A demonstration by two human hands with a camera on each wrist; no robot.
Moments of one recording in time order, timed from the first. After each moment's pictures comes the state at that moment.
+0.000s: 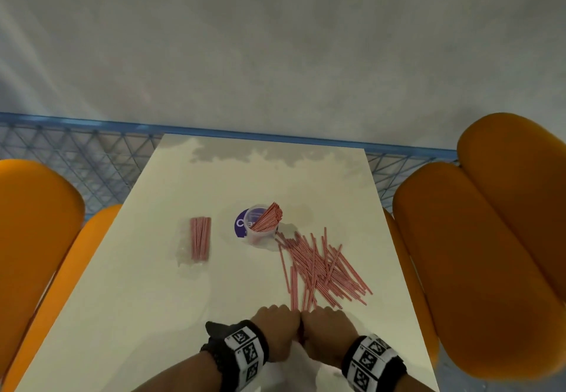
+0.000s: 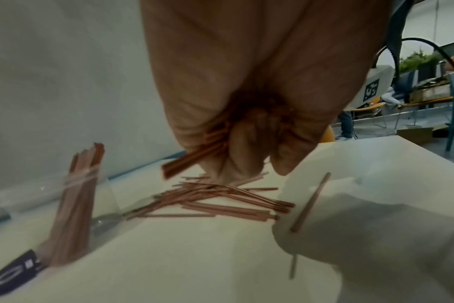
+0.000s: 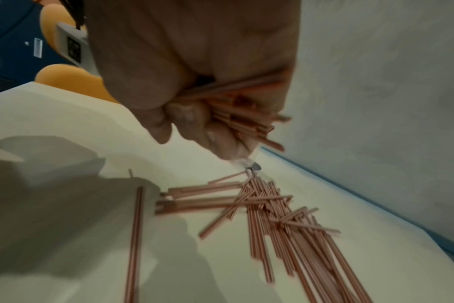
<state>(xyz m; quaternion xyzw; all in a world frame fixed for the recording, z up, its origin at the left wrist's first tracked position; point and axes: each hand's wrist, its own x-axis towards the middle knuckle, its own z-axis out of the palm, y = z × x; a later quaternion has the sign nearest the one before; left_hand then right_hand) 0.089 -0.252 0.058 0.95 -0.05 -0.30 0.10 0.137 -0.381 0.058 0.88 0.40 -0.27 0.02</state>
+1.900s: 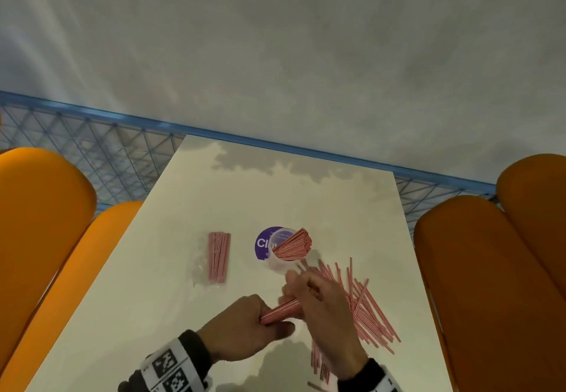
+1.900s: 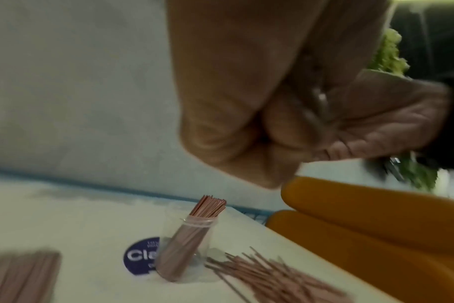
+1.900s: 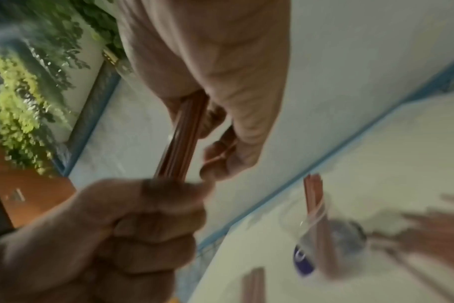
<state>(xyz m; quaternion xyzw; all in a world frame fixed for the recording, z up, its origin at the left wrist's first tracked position) 0.089 -0.127 0.130 0.82 0.09 -0.21 0.52 0.152 -0.272 0.154 0.75 0.12 -0.25 -0.60</state>
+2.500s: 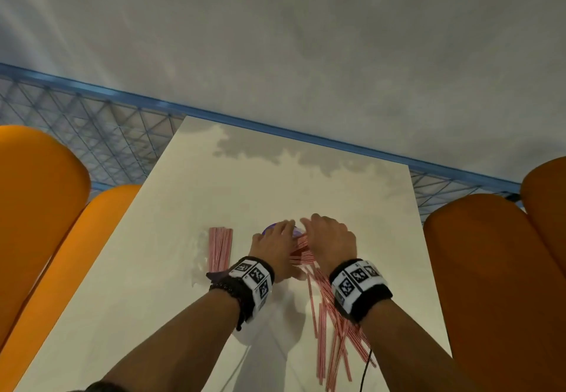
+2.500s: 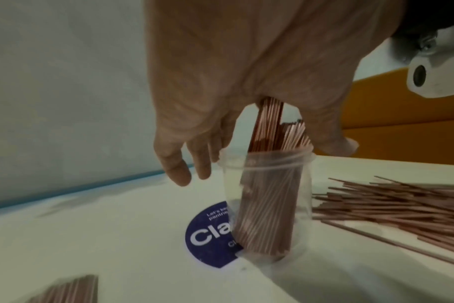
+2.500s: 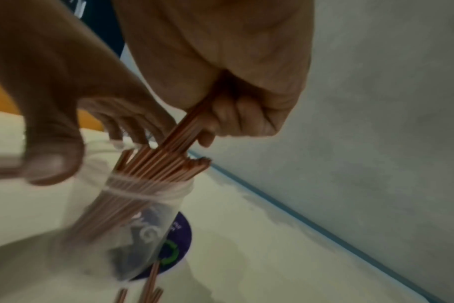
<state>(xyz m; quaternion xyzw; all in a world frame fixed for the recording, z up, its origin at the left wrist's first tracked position) 0.232 -0.101 0.042 0.94 0.14 -0.15 0.27 0.299 -0.210 0.084 0.96 0.27 -0.07 -0.02</state>
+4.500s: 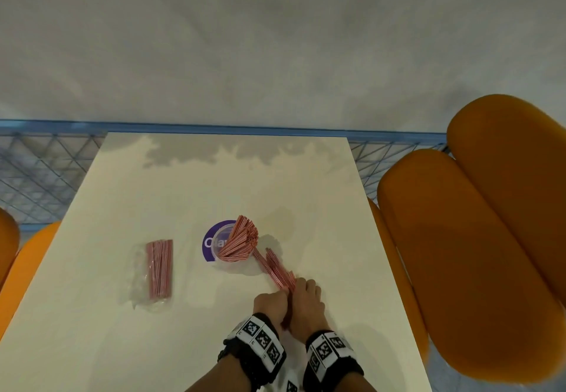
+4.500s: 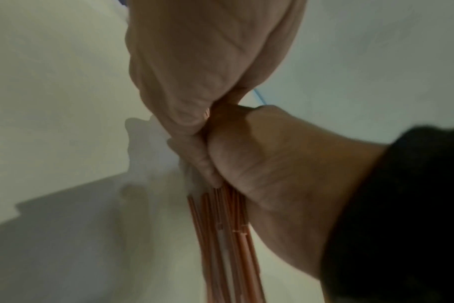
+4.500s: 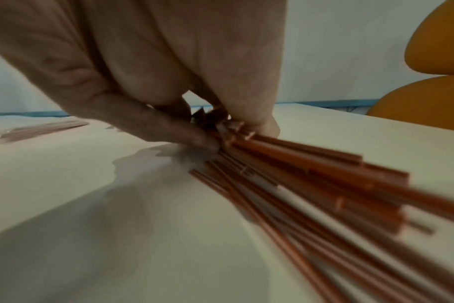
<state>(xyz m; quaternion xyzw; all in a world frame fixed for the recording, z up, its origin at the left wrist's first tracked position) 0.210 -0.250 -0.019 0.45 0.51 -0.19 0.71 0.226 -0.343 -0.036 0.95 0.10 -0.25 -0.17</state>
